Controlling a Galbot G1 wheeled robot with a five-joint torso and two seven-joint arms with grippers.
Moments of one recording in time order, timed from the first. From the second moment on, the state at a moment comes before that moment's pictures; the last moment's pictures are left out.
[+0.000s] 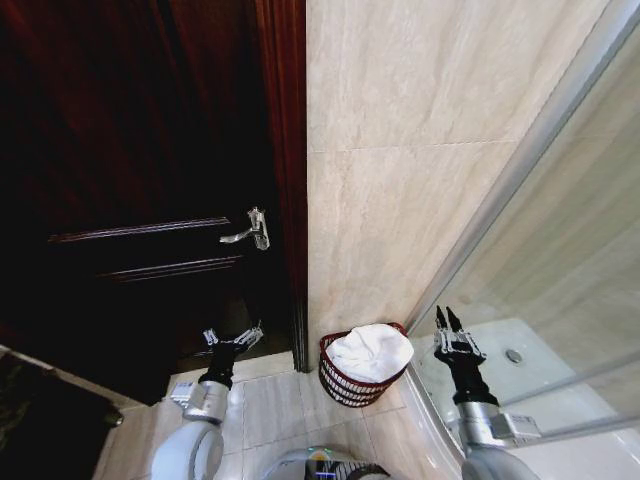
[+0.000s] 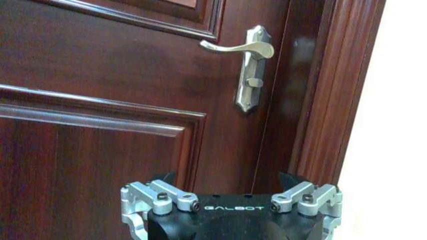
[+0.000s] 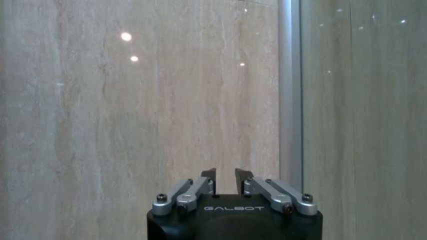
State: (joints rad) left arm 1.76 -1.54 -0.61 -2.25 -0.24 -0.02 0.08; right arm -1.84 1.51 0.69 2.32 0.18 0.15 -0.02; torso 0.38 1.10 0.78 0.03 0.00
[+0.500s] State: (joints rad) left arm 1.76 -1.54 -0.61 -2.25 -0.24 -0.02 0.08; right arm -1.83 1.51 0.69 2.32 0.18 0.15 -0.02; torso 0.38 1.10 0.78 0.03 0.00
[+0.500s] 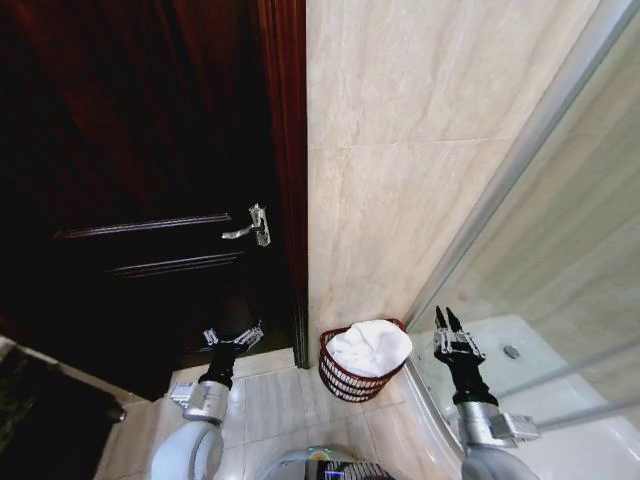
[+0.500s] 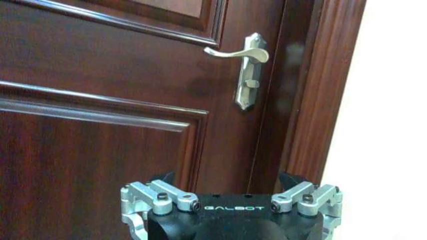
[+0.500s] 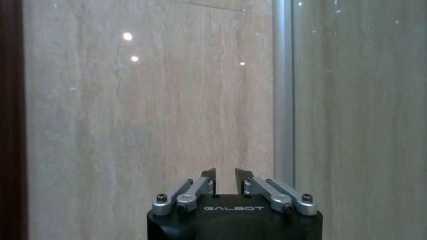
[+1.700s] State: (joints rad) left arm 1.76 -1.54 -0.61 -2.25 -0.24 -0.02 0.08; right arm -1.83 1.51 0.69 2.32 0.18 0.15 -0.02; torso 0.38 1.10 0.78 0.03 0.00
